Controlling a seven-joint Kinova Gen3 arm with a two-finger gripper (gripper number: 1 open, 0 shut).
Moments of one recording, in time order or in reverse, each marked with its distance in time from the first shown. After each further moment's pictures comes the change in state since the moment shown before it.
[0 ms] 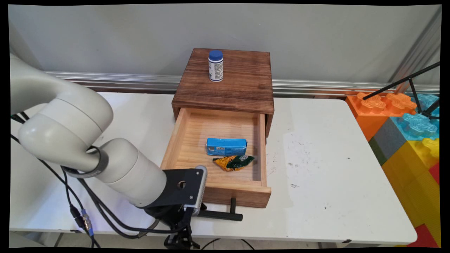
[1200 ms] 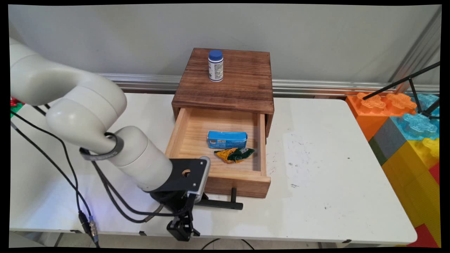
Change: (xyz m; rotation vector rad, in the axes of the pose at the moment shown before) arm -0.005 -0.034 0.009 -0.018 -0.017 0.056
